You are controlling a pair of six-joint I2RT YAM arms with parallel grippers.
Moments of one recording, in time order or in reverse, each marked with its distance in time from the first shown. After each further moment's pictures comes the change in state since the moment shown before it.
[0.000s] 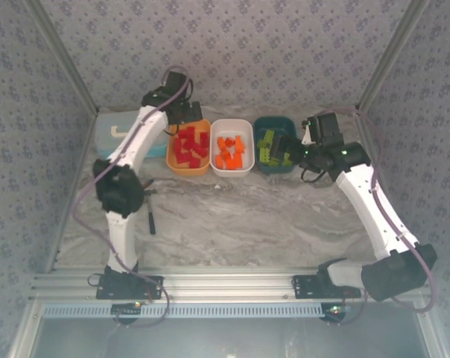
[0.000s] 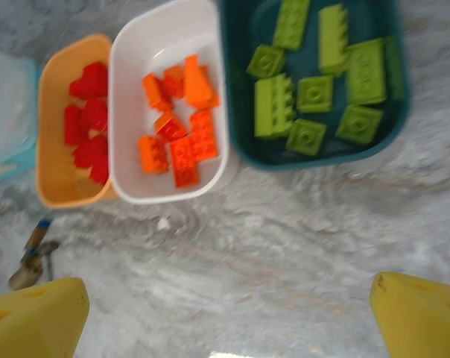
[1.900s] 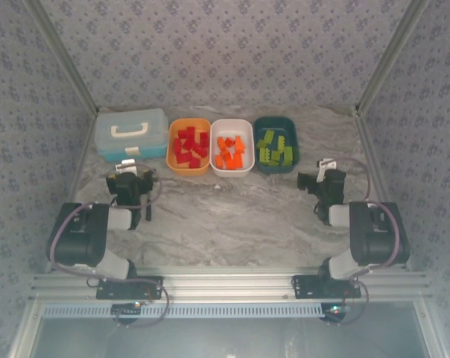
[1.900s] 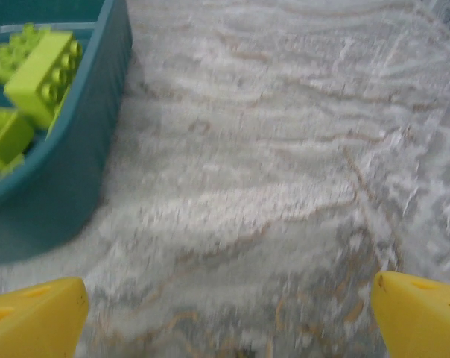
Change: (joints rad) left arm 0.288 -0.520 -1.769 1.748 -0.142 0.472; right arm -0.304 0.229 -0.998 1.573 0.158 -0.539
